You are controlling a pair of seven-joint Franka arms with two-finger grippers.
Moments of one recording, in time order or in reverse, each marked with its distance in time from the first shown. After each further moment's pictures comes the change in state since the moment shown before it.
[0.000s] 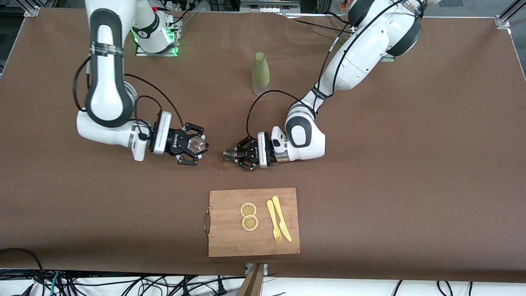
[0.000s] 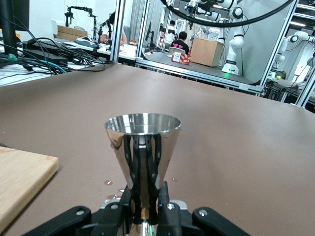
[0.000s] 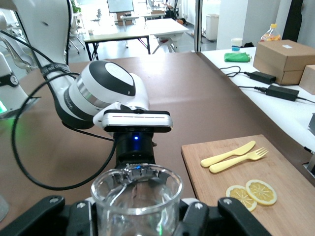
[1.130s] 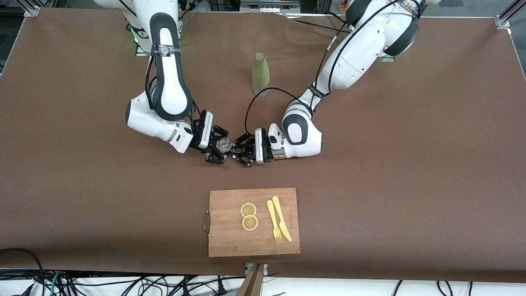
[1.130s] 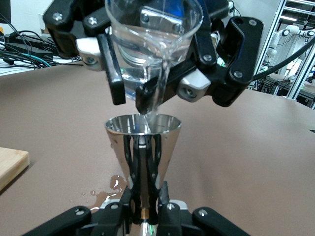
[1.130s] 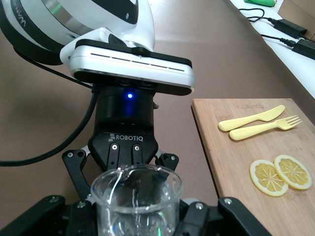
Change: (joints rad) left arm -0.035 0.017 -0.001 -0.001 0.000 0.006 0.024; right arm 0.261 0.128 -0.003 -0.027 0.048 0.366 -0.084
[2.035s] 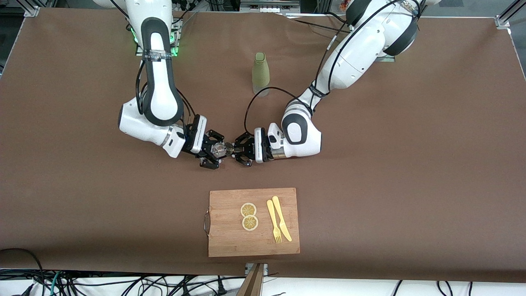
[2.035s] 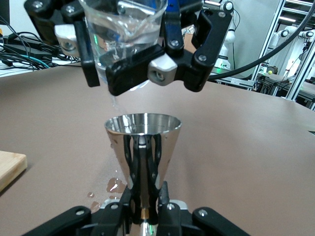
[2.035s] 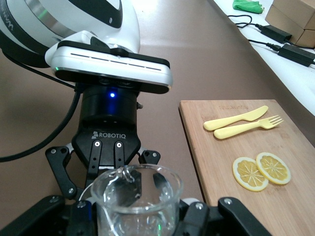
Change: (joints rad) left arm 0.000 -0.002 -0.003 0.000 0.000 0.000 0.001; right arm -0.058 0.000 0.019 0.027 0.004 -0.020 -0.008
